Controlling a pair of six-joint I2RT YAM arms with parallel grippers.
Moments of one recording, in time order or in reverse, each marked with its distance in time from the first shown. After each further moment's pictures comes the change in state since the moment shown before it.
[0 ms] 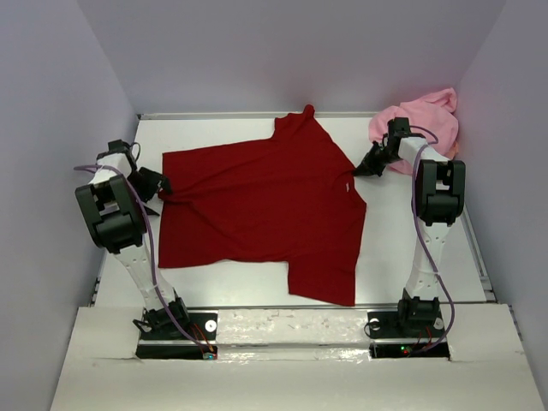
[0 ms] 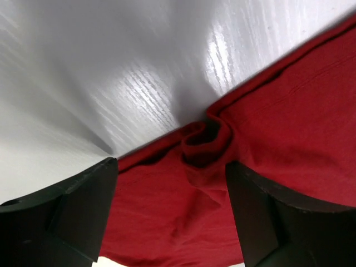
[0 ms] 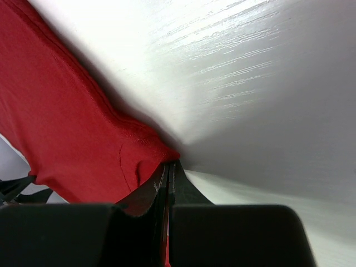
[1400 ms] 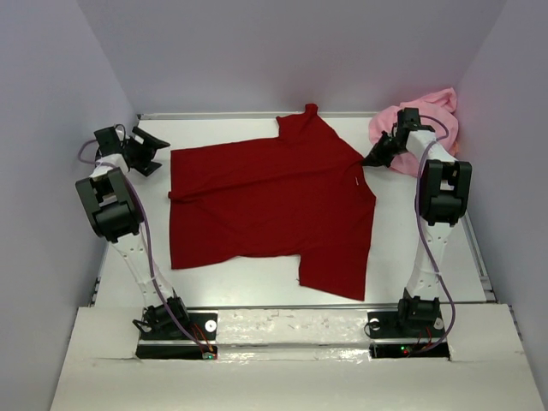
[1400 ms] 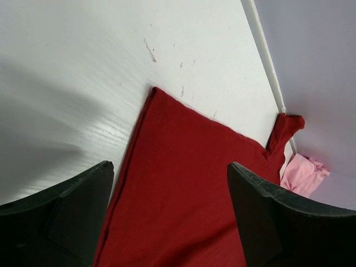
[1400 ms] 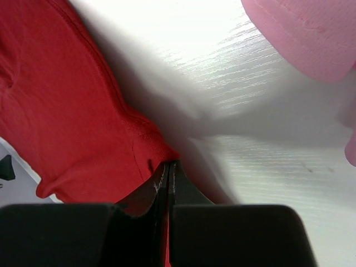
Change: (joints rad) left arm 0.051 0.171 0.093 0.740 0.458 0.002; right arm -0.039 0.003 0.113 -0.045 -0.005 -0.016
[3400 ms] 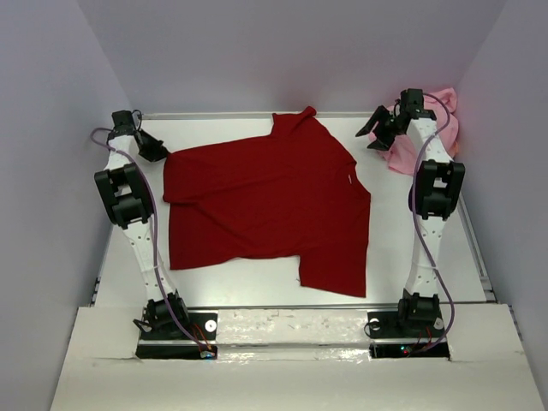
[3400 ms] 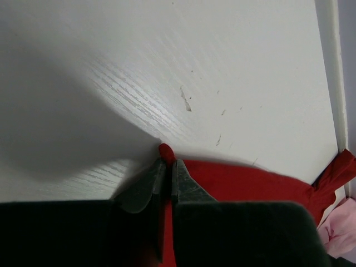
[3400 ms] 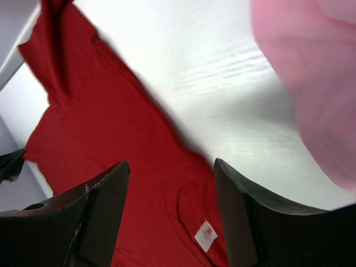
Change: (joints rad) left arm -0.092 0.281 0.528 -0.445 -0.267 0.033; right arm 0.000 0.138 0.350 -0.079 0.004 -0.030
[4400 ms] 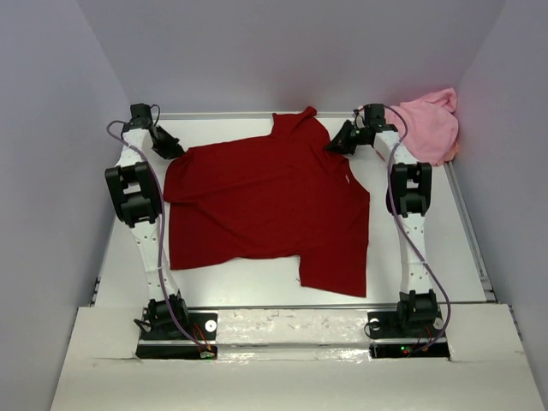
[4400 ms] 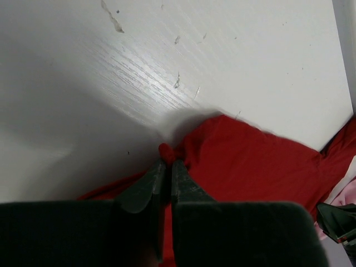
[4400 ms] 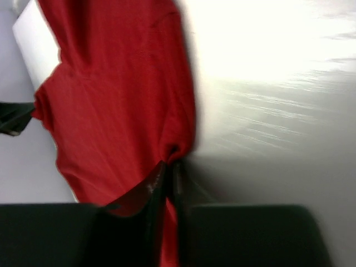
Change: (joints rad) left arm -0.105 -0.048 -0.011 -0.114 -0.016 0.020; right arm 0.150 0.263 0.135 0.238 -0.224 0.033
